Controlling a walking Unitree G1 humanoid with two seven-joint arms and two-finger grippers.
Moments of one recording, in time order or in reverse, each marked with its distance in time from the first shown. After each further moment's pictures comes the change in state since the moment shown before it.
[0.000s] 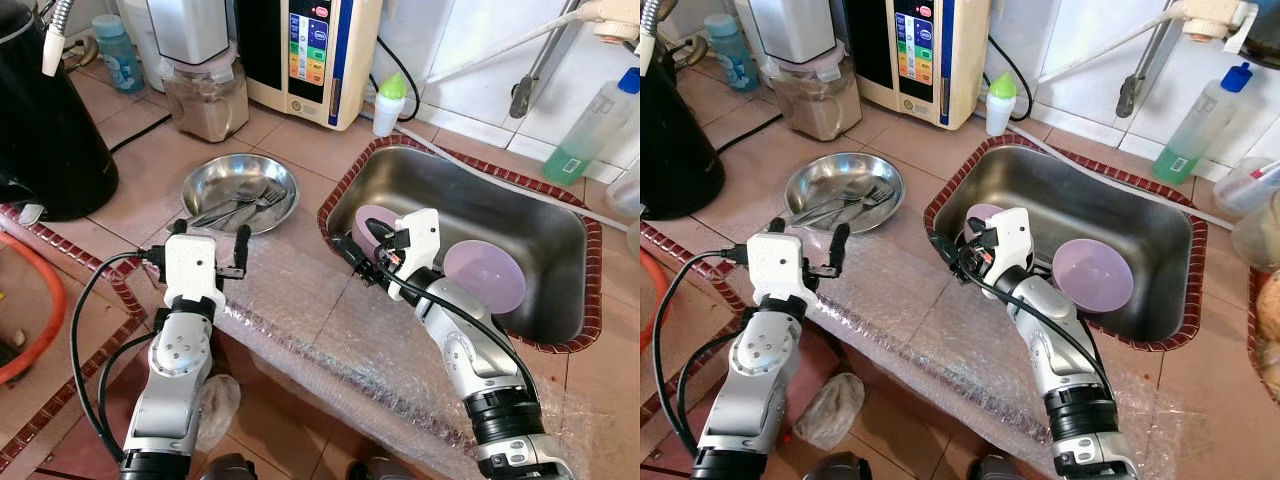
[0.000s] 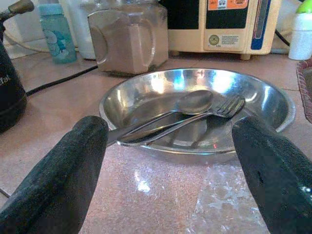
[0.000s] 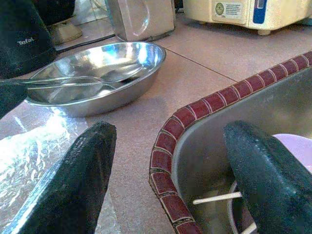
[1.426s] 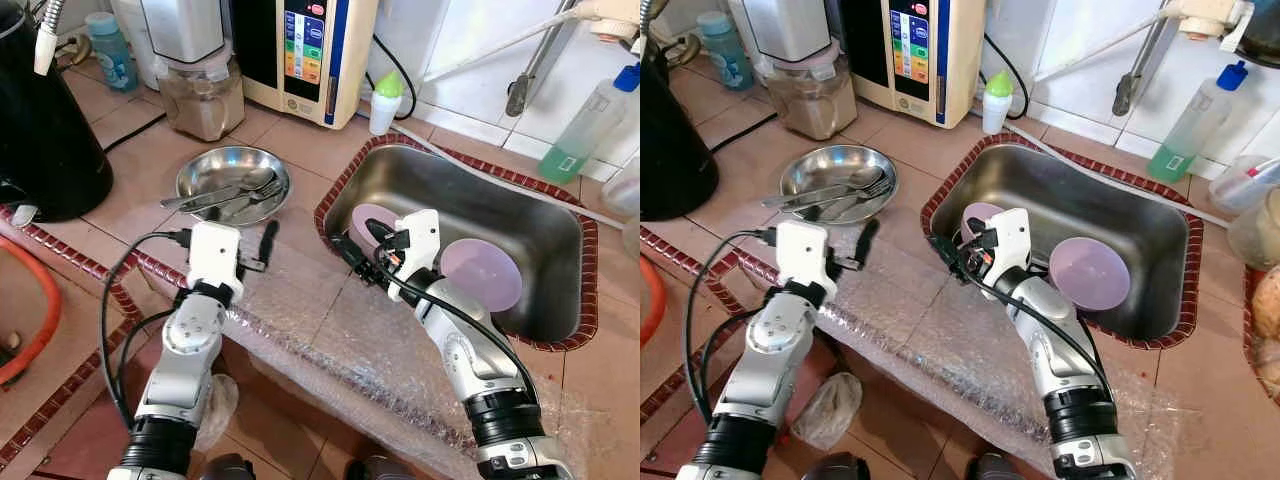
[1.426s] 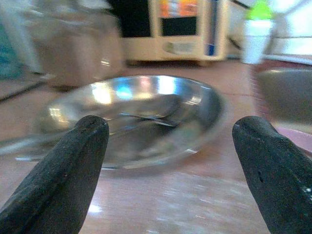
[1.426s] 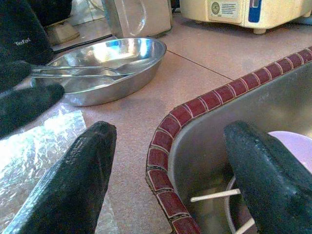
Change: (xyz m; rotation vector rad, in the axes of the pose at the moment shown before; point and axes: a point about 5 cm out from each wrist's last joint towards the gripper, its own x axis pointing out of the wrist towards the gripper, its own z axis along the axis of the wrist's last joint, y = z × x) left arm 0.023 -0.007 -0.001 0.012 -0.044 -0.125; right arm -0.001 0.002 0.000 0.004 -0.002 0.000
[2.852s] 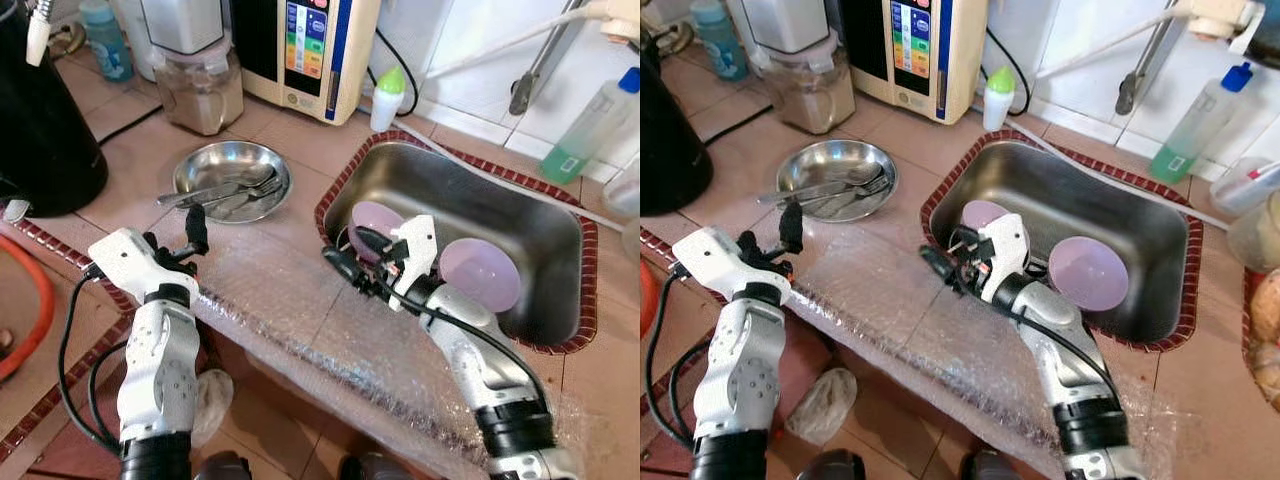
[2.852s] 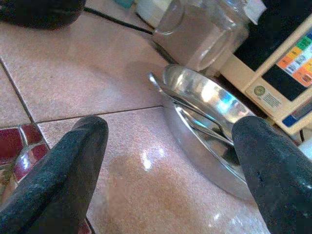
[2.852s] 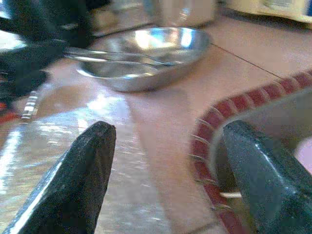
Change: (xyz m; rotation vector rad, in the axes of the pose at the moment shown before) left arm -0.014 0.032 0.004 -0.663 0.019 0.352; right arm -0.010 0.015 0.005 -0.021 0.016 0.192
